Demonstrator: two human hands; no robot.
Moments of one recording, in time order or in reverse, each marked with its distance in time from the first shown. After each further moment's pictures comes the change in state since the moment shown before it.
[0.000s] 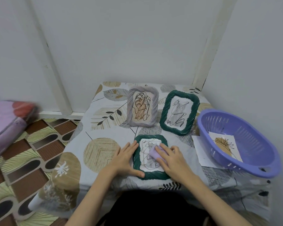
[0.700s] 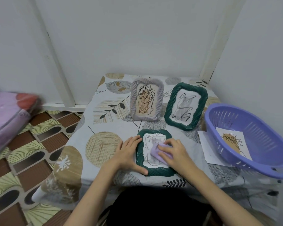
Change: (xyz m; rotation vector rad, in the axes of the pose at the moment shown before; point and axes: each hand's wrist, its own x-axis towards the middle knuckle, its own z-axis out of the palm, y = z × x) left_hand 0.003 0.001 -0.003 0.004 -0.020 -0.007; right_hand 0.012 0.006 0.006 0.225 0.025 -0.015
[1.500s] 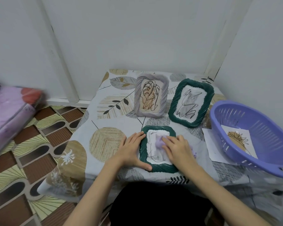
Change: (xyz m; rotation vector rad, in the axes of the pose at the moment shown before) left_hand 0.000 -0.004 0.005 0.003 0.054 0.008; right_hand 0.005 -0.008 0.009 -0.315 0.095 -0.052
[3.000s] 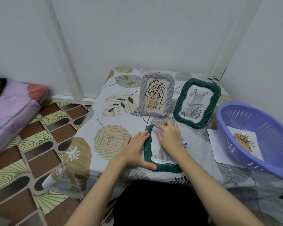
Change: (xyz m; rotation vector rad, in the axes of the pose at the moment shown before) left_hand -0.001 -0.004 0.007 0.013 0.029 0.032; right_hand 0.060 -0.026 0.016 0.201 -0.049 0.289
